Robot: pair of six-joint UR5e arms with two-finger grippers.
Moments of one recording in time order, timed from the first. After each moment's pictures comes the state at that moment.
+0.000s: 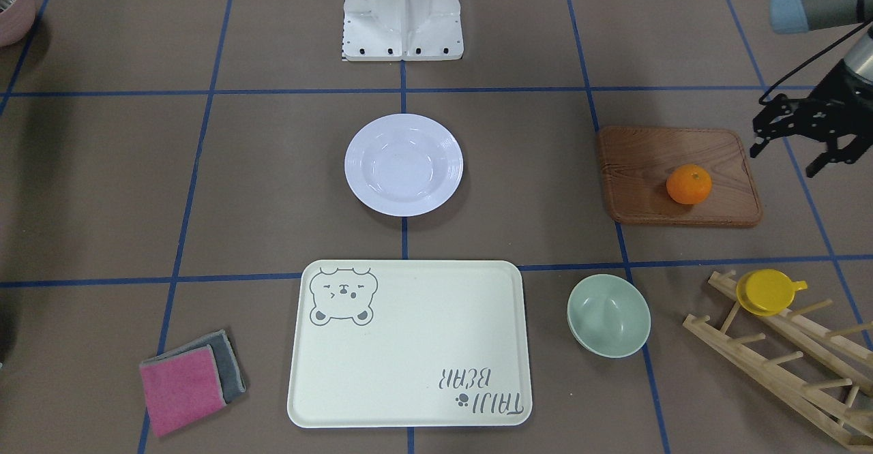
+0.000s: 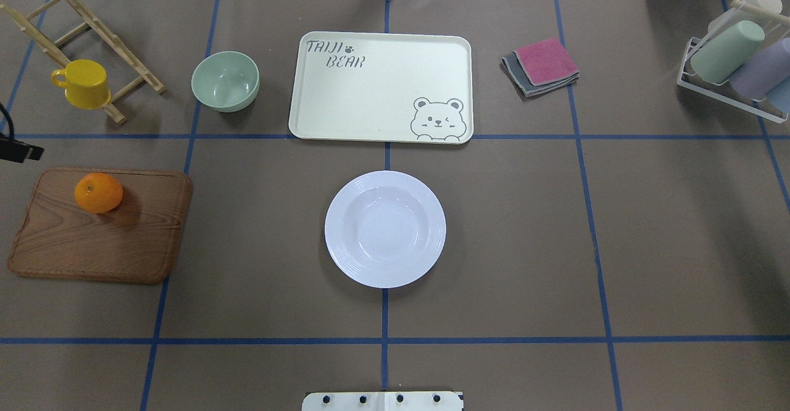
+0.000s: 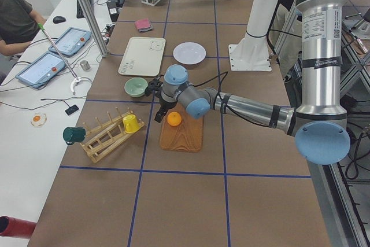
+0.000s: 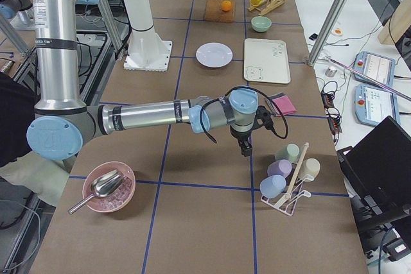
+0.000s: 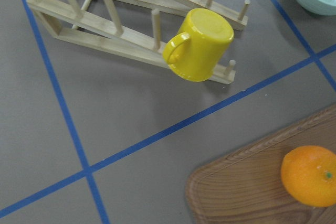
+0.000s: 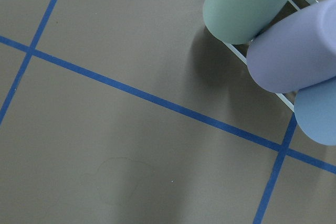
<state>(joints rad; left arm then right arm) -1.10 -1.50 -1.84 -2.13 -2.19 -0.37 1.42 -1.57 1.71 -1.40 2.41 -0.05</state>
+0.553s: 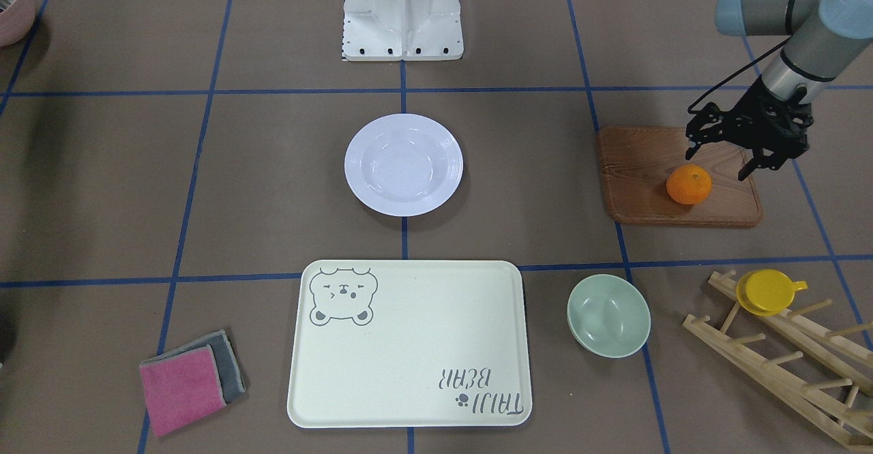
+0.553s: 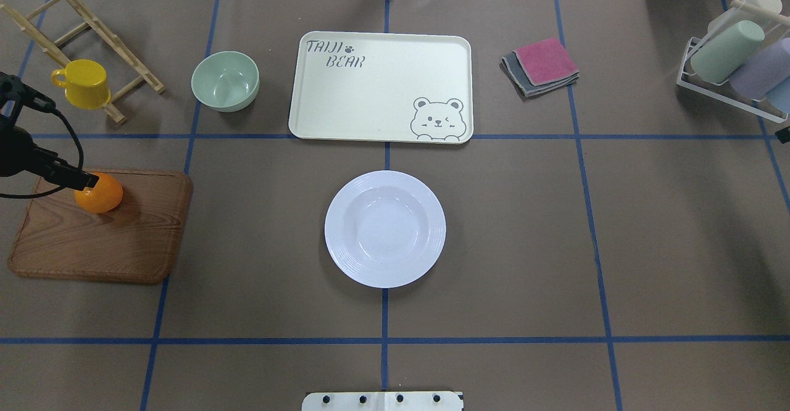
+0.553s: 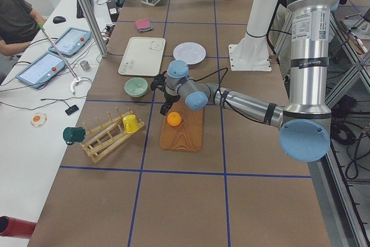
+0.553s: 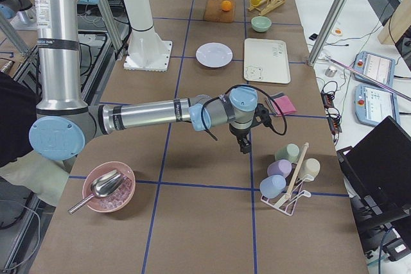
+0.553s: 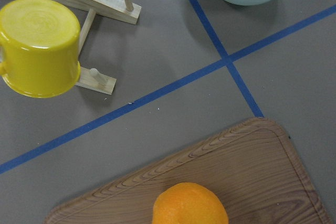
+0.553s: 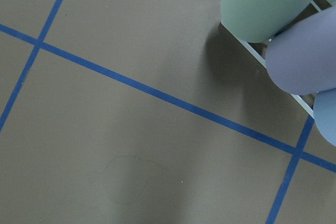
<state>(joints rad) -0.95 -1.52 -1.84 -2.10 -2.10 -0.42 1.38 -1.57 1.72 -1.40 2.40 -0.06</state>
